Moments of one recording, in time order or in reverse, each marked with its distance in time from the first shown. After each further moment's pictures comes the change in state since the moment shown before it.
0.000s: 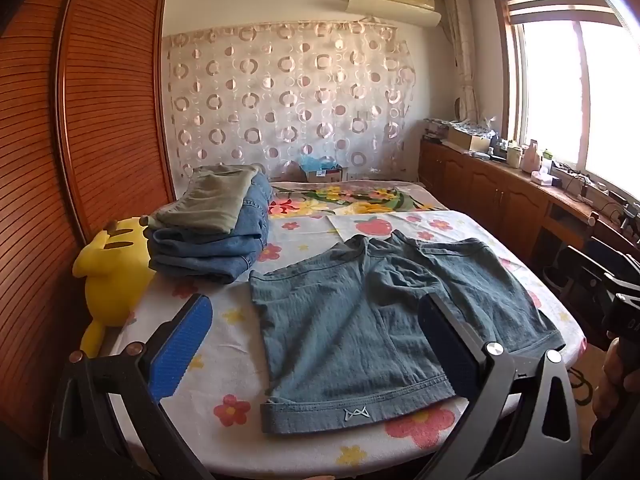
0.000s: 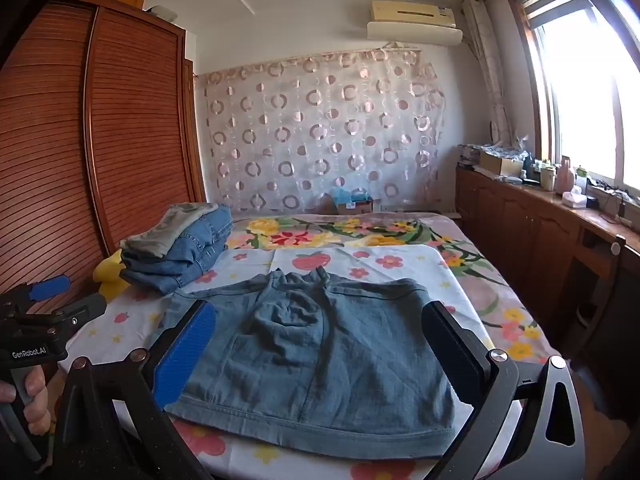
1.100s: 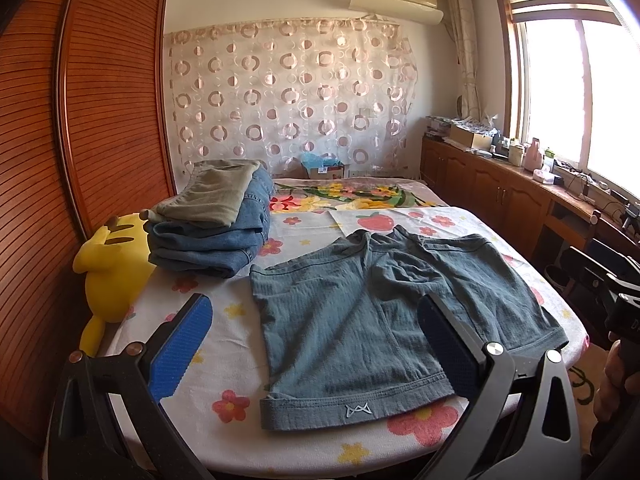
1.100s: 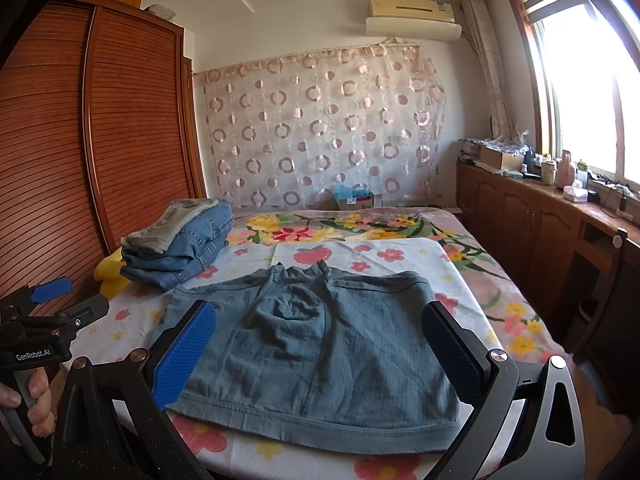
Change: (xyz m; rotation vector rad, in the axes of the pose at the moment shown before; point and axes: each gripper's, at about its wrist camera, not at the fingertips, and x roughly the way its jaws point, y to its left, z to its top) left arm 0.001 0.008 -0.011 -0.005 0.013 0.001; right arm 0.004 0.002 -0.003 0.008 0.017 0.001
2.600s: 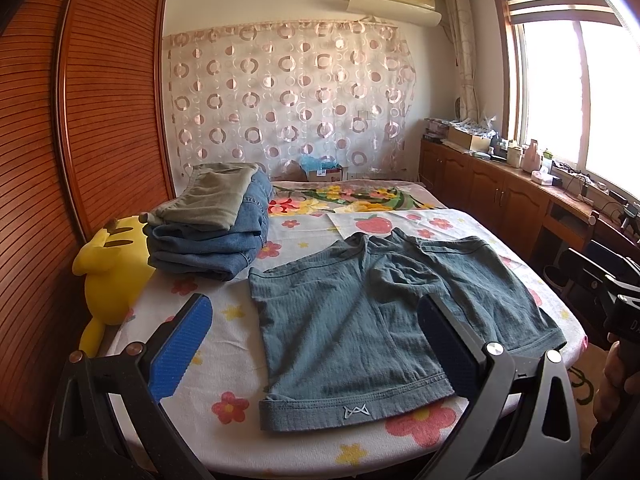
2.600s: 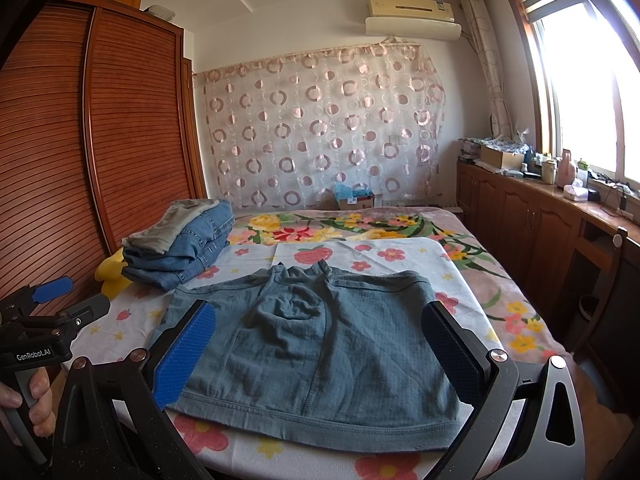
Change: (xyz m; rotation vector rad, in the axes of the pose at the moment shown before) left arm 0.008 -0.005 -0.001 0.000 0.003 0.000; right arm -0.001 0.002 0.001 0.001 0.002 0.000
